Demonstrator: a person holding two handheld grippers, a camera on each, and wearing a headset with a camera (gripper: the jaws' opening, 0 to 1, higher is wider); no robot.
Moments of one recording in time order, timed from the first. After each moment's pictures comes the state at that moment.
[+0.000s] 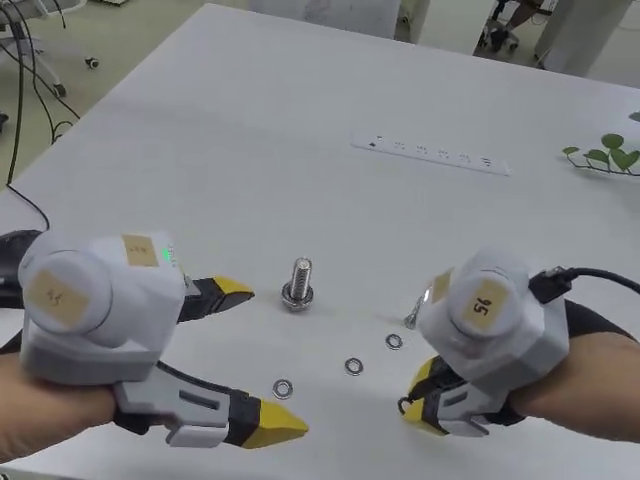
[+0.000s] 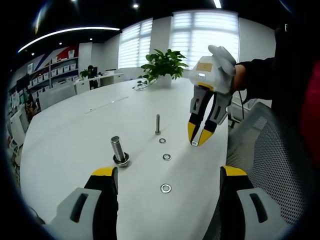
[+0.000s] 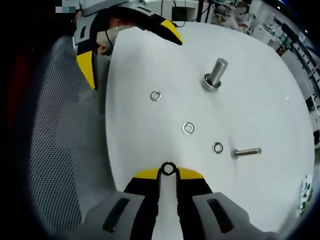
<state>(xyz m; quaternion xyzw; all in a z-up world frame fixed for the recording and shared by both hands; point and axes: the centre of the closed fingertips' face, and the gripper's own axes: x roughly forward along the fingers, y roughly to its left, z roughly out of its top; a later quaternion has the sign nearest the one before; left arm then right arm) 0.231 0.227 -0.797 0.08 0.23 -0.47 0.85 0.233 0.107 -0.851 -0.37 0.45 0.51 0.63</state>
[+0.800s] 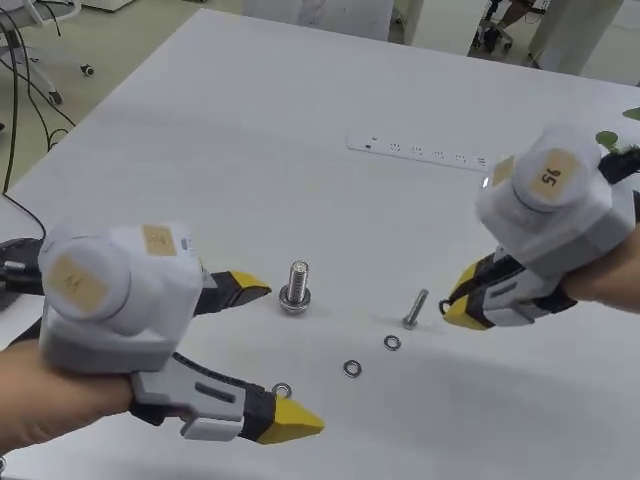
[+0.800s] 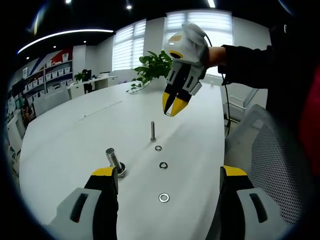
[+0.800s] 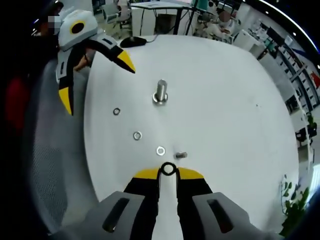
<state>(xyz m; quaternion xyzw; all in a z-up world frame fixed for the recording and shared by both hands) 0.239 0.211 -0.787 0.09 0.23 -0.49 0.84 0.312 0.089 -0.785 -0.39 0.41 0.47 0.68</state>
